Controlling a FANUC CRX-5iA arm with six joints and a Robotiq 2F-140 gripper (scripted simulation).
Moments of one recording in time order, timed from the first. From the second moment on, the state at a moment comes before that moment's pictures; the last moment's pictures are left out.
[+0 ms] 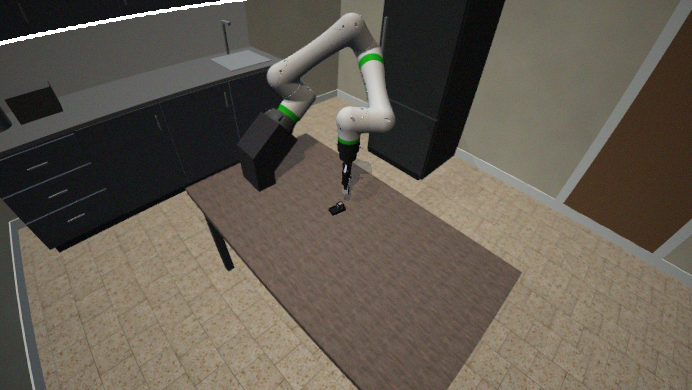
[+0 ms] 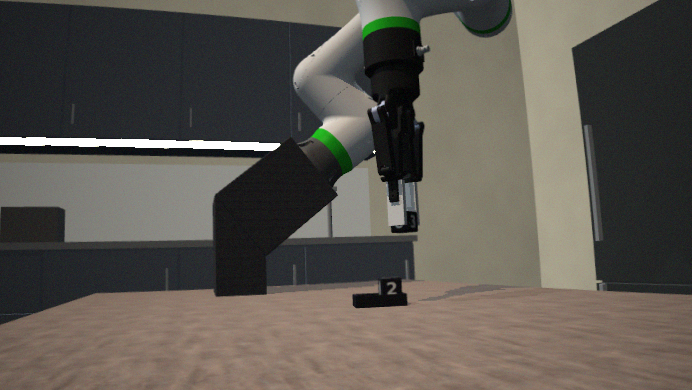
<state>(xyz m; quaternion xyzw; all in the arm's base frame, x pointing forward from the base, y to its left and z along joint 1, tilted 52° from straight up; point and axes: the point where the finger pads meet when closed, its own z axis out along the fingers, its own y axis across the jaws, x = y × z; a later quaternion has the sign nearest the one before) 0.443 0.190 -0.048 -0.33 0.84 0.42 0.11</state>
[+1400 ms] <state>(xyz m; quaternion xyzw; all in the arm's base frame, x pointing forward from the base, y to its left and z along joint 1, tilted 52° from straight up) 0.445 0.235 -0.001 0.02 0.90 0.43 -0.07</state>
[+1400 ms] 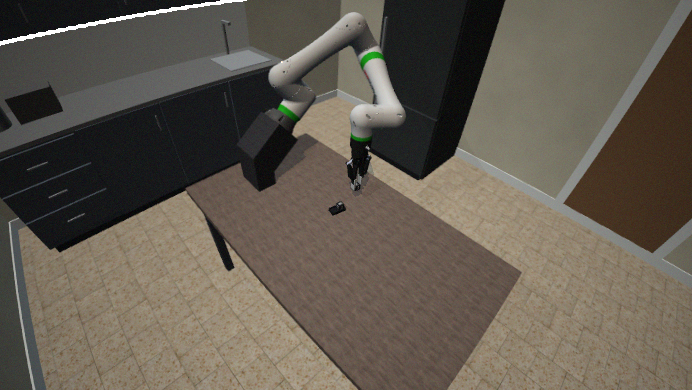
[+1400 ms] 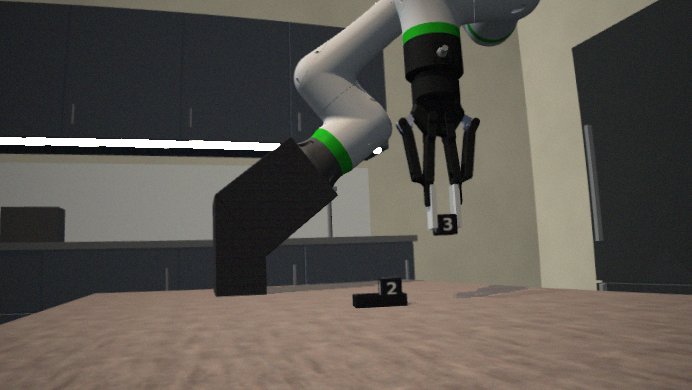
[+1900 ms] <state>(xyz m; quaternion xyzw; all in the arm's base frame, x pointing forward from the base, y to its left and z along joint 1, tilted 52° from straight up) 0.442 0.262 -0.022 0.03 0.90 0.43 -0.07</state>
